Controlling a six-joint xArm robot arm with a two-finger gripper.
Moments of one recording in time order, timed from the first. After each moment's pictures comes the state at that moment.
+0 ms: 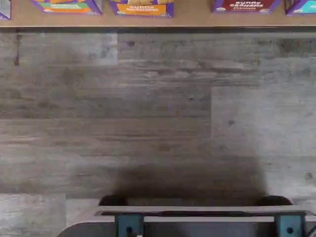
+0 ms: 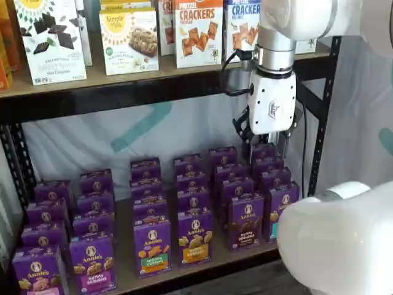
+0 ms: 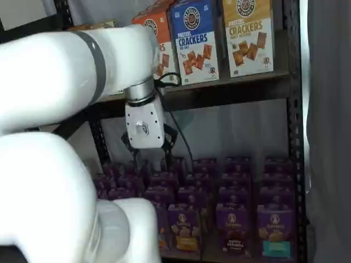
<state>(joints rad) 0.13 -0.92 -0.50 0.03 1.42 0.14</state>
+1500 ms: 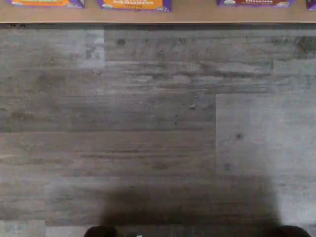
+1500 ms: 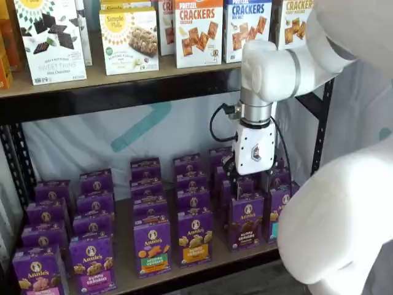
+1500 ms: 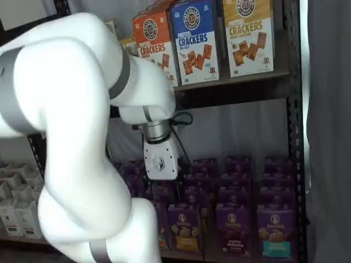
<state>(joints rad) 0.12 -0.52 -0.39 0.01 0.96 0.12</state>
